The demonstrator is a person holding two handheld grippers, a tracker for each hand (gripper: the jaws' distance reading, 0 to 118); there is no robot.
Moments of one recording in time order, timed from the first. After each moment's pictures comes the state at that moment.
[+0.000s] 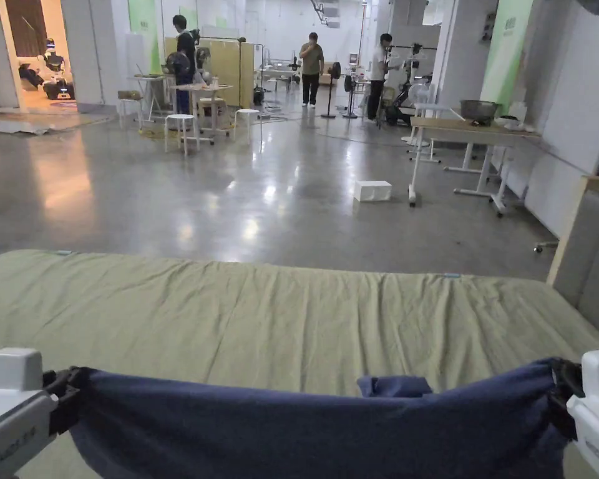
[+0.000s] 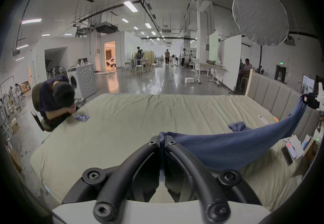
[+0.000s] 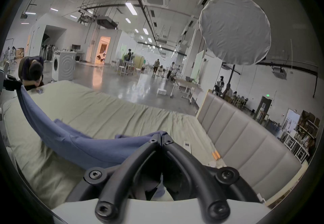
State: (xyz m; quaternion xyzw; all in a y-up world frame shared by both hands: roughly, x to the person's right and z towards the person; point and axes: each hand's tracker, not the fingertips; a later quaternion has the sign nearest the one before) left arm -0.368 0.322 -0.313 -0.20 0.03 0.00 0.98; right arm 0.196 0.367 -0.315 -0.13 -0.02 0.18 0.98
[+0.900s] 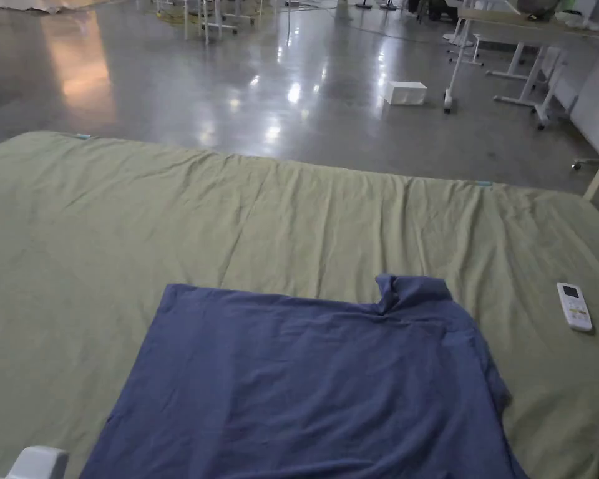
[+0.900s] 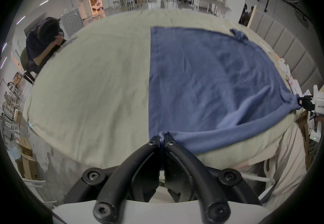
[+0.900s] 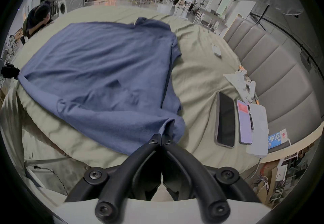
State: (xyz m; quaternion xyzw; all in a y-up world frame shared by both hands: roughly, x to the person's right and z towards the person) left arm -0.362 0.137 -0.220 -0.51 0.00 -0.01 0.86; right arm 0.215 0.149 -0.233 -0.47 0.03 0.18 0.86
